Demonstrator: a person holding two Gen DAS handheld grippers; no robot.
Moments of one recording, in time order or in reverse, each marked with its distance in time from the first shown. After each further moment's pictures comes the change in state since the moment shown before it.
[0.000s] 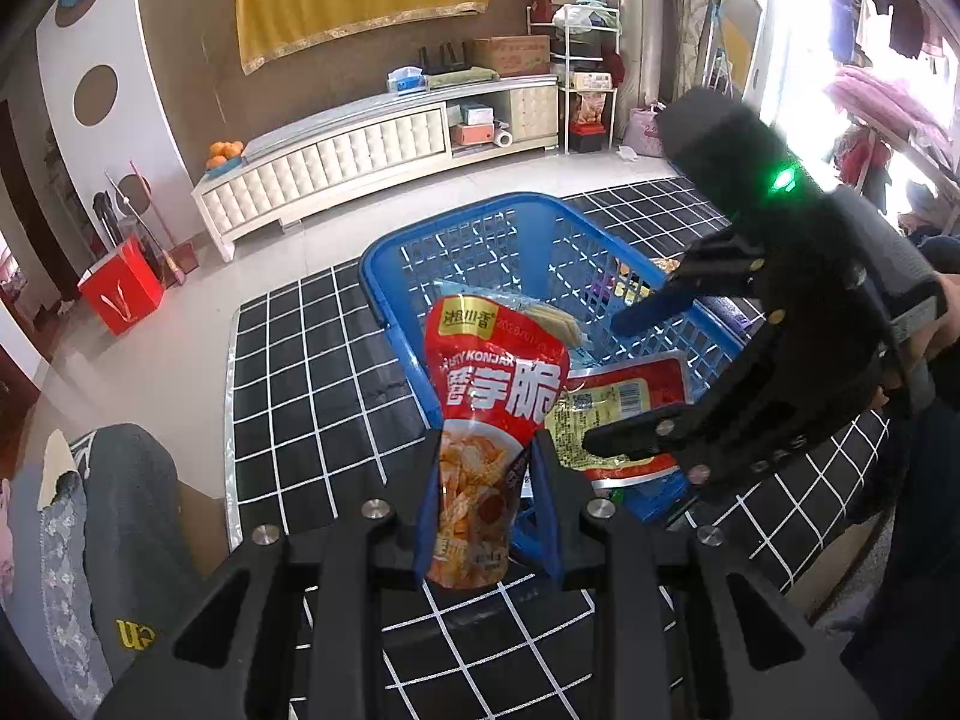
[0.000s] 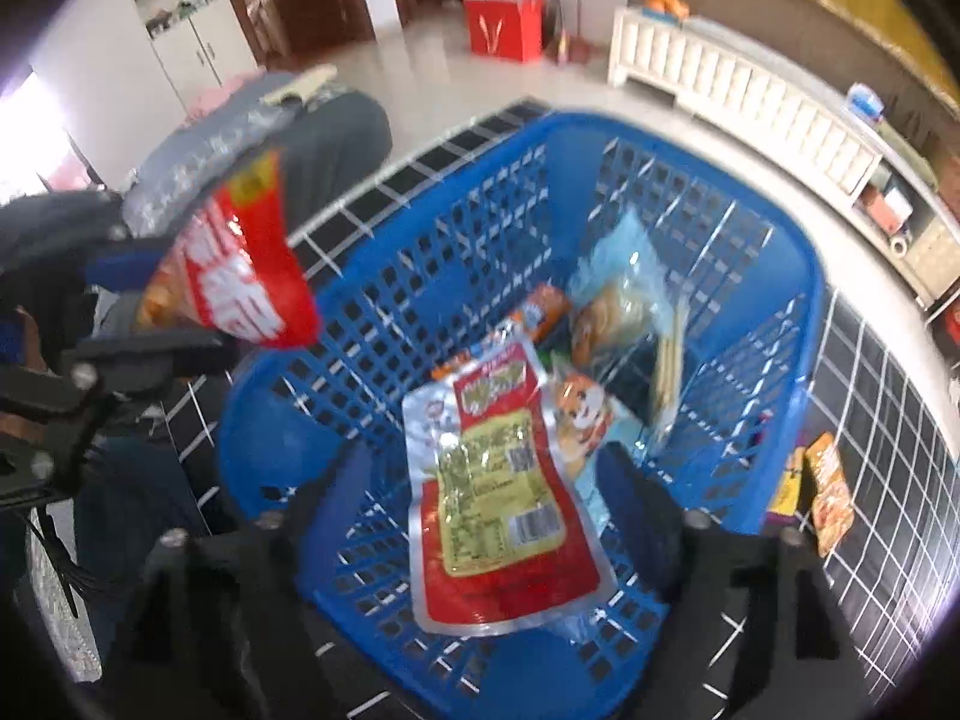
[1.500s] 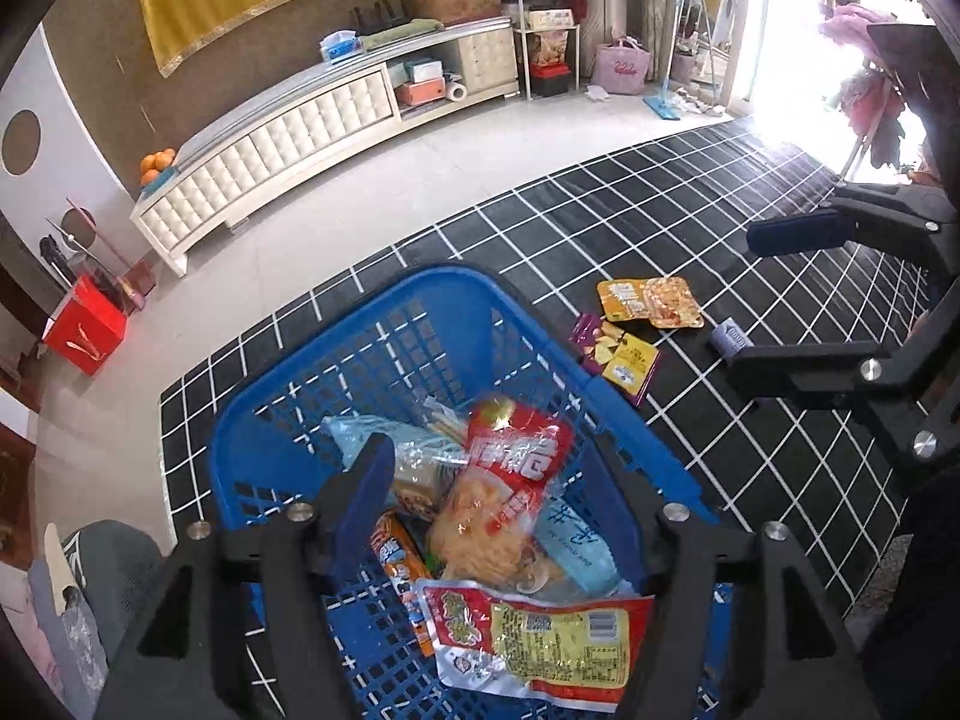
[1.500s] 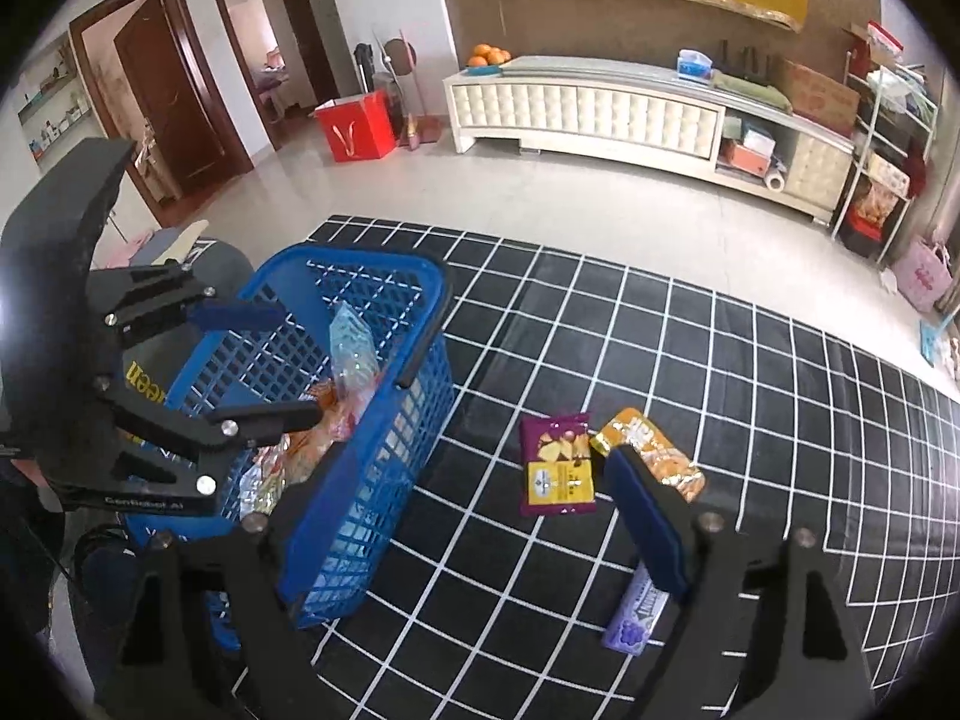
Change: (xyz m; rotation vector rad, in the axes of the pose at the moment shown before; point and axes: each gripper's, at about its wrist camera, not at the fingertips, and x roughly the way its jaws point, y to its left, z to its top) left arm 0.122 -0.048 0.120 0.117 0.159 -0.026; right arm -0.072 -0.136 -0.047 0.308 -0.205 -0.121
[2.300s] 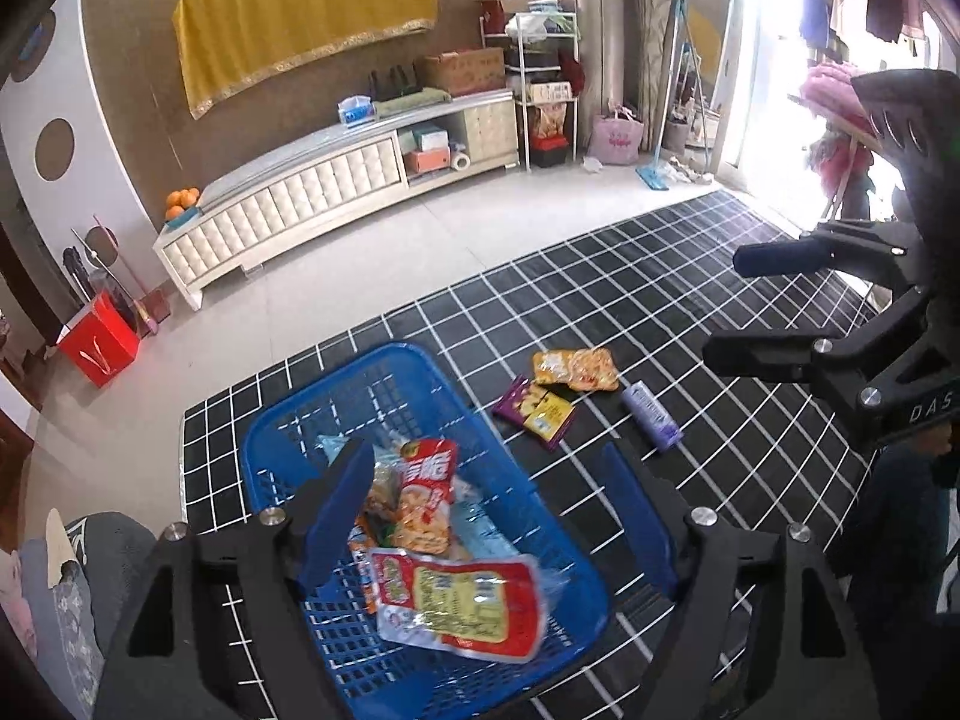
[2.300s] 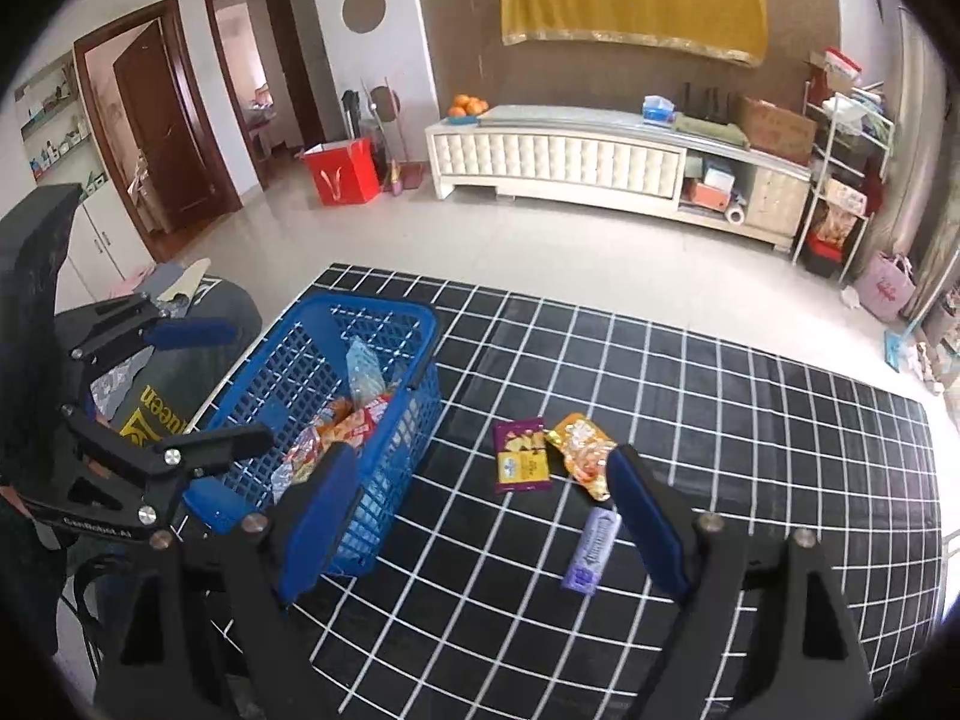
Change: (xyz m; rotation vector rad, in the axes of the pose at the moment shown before) left arm -0.103 -0.055 0.001 -0.052 -0.169 0.005; right arm -0.097 -0.004 -0.011 0.021 -0.112 -0.062
